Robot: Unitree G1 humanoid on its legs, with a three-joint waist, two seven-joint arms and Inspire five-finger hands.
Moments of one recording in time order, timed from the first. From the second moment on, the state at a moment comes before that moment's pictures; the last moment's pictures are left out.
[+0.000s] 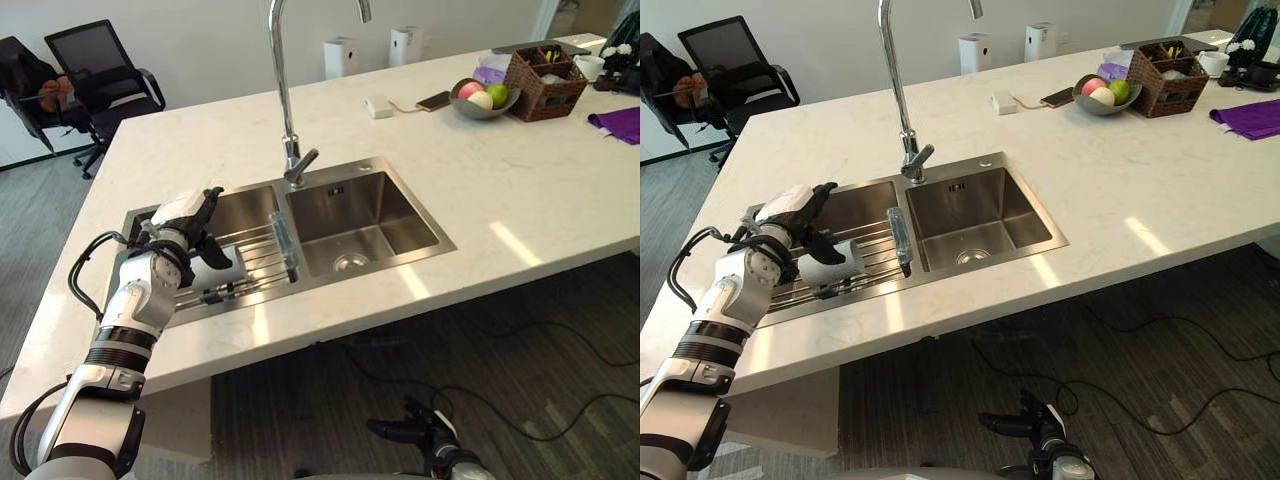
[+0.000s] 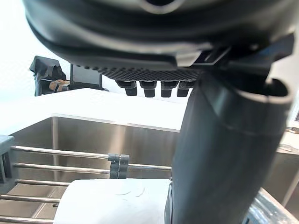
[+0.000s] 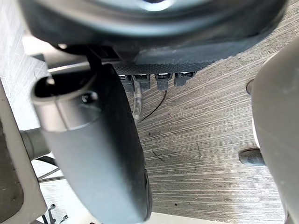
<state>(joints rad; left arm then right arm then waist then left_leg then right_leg) -0.53 0.62 -0.13 0.41 0.70 0.16 -0.22 0.17 -0.14 0.08 0.79 0.20 -0.01 0.09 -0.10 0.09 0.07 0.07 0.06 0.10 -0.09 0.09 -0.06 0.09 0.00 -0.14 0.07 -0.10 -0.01</state>
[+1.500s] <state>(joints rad) -0.51 0.42 -0.04 0.66 0.97 0.40 -0.35 0.14 -0.14 0.08 0.82 0.20 0.06 0.15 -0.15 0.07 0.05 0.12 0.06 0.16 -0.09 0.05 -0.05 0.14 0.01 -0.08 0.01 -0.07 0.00</state>
